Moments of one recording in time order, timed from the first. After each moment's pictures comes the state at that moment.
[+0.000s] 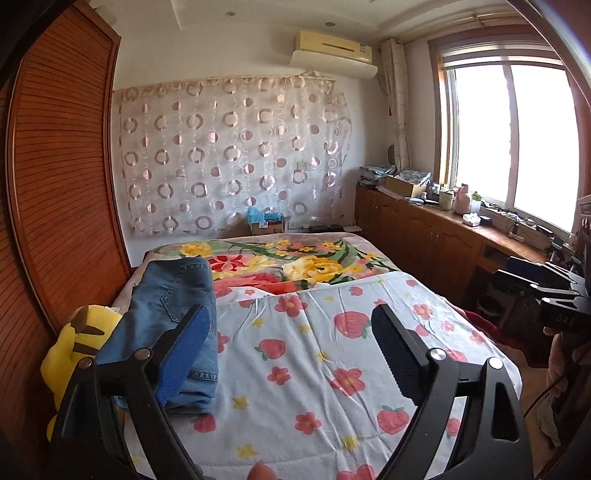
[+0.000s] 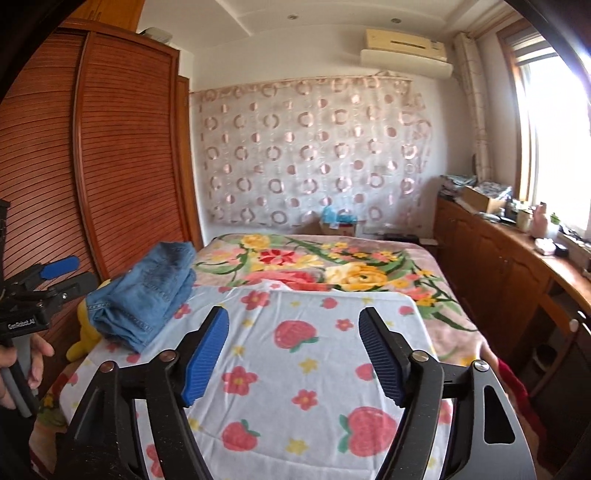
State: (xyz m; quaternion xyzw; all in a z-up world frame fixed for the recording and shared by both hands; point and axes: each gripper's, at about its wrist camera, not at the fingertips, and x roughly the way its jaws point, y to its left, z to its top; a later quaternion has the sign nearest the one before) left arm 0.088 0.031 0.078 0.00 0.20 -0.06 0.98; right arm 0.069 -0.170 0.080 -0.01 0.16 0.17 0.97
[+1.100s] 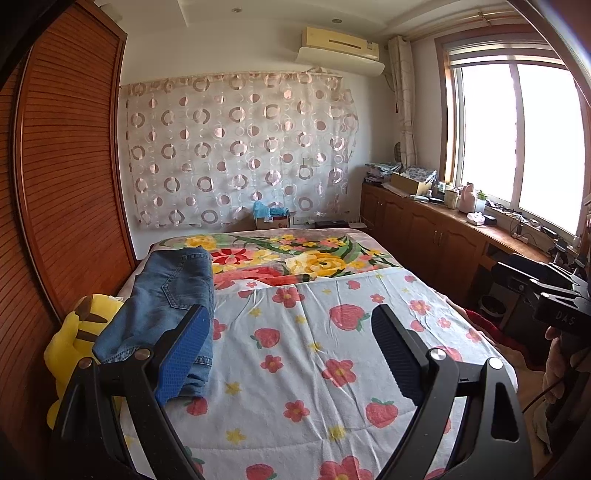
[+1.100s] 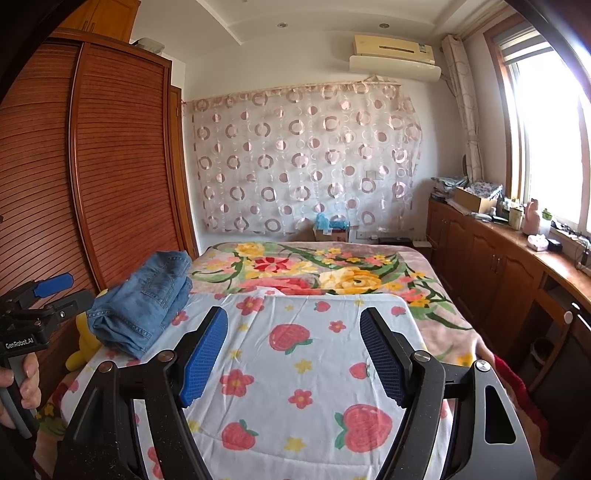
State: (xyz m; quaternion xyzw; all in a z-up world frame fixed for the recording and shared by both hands) left arm 0.077 0.016 0.071 0.00 0.21 -0.04 0.98; right arm 0.065 -0.179 0.071 0.00 0.15 0.17 0.97
